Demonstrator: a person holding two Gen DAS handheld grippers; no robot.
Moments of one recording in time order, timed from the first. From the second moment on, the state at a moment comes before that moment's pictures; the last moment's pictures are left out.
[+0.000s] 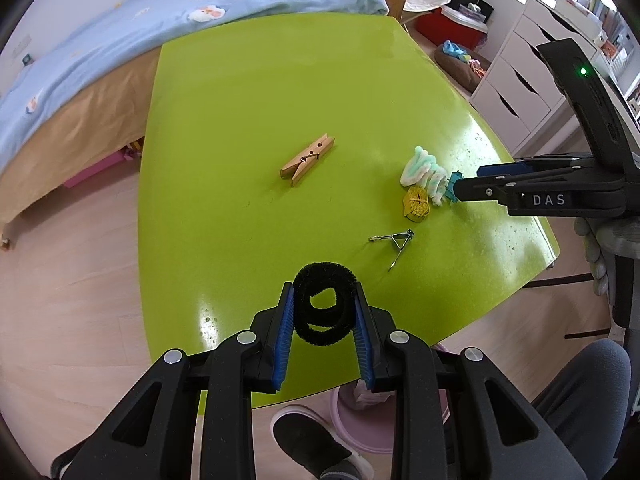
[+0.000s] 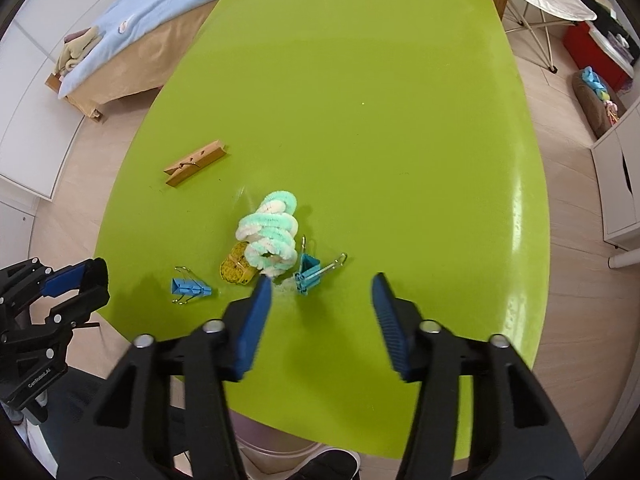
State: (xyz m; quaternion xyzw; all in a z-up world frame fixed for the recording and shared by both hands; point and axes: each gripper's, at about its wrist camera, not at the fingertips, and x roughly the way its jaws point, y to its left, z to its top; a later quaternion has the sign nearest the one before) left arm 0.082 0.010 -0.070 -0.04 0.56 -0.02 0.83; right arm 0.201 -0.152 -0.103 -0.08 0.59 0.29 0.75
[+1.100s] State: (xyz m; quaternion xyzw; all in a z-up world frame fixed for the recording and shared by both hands) left arm 0.049 0.005 -0.035 -0.04 0.53 -0.03 0.85; right arm 0.122 -0.173 -0.030 -0.10 0.52 0.32 0.79
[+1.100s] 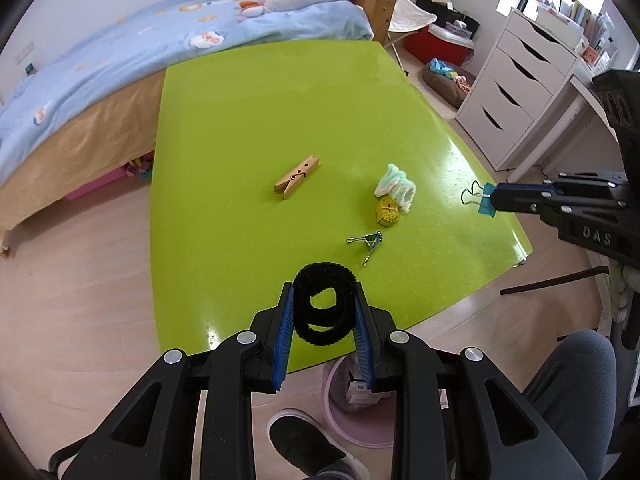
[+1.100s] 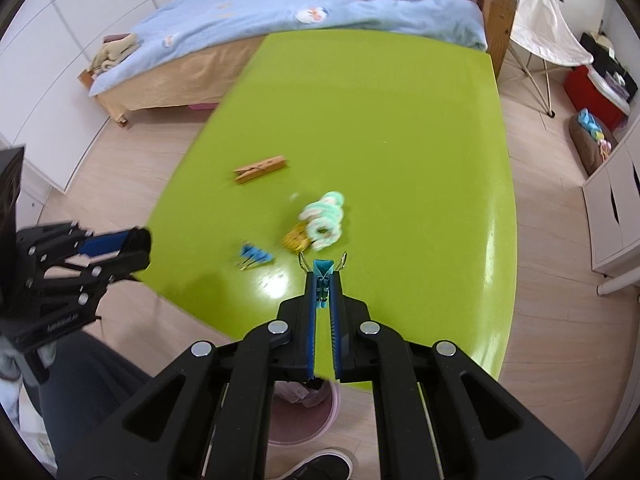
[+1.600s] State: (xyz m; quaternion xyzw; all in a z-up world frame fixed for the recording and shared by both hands) left arm -0.003 -0.015 -0.005 -0.03 0.50 -0.06 0.87; right arm 0.029 -0.191 0.011 -0.09 0.48 0.37 0.79
